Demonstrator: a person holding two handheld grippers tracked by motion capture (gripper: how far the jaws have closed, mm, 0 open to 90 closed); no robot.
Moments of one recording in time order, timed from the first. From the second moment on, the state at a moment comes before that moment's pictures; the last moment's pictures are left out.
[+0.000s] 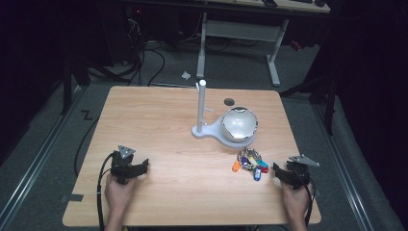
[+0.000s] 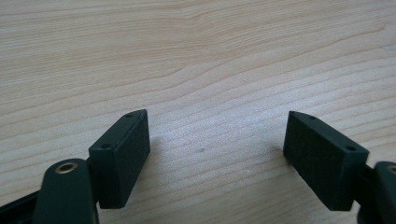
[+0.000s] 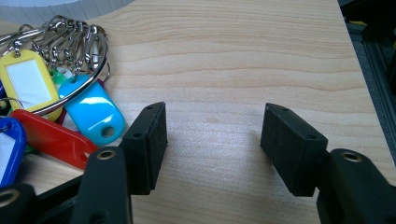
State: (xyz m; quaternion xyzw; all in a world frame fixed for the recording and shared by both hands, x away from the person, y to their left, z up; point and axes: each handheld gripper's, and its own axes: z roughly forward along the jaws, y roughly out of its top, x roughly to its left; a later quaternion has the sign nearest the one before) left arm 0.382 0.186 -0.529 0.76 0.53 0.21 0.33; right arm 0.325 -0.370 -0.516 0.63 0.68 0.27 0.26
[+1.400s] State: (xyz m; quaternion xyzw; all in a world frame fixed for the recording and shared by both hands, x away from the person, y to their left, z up) left arm 0.382 0.187 -0.529 0.76 0.53 0.20 0.33; right arm 0.325 -0.370 -0.516 0.62 0.68 0.27 0.26
